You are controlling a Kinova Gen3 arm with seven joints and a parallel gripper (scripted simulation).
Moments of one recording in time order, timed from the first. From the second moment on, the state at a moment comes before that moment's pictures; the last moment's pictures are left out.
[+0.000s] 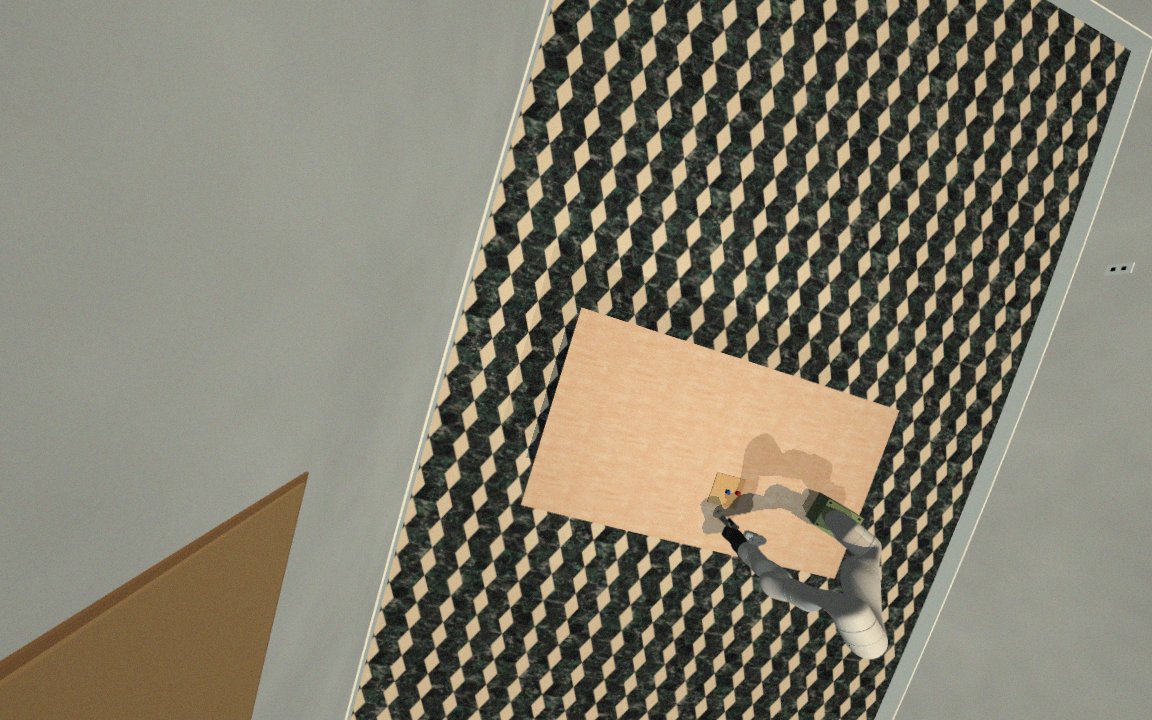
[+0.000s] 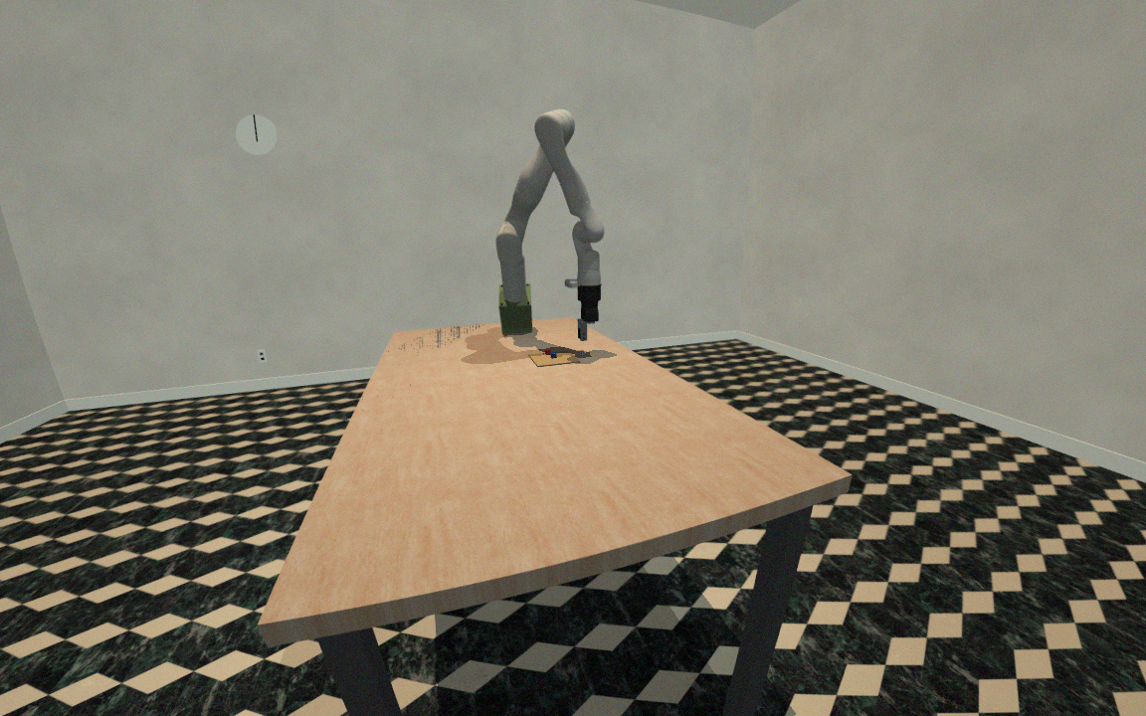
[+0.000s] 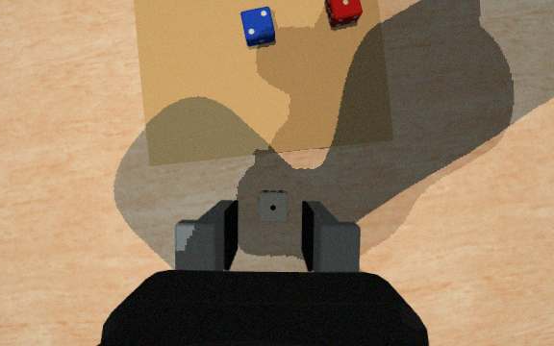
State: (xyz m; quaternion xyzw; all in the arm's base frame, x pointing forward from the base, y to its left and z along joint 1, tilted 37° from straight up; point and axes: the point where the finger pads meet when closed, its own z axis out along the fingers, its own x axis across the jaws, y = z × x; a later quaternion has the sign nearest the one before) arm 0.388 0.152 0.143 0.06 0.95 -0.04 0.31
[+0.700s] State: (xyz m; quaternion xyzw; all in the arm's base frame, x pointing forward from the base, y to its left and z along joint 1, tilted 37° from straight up) arm 0.403 0.148 0.123 0.06 0.95 -0.04 0.31
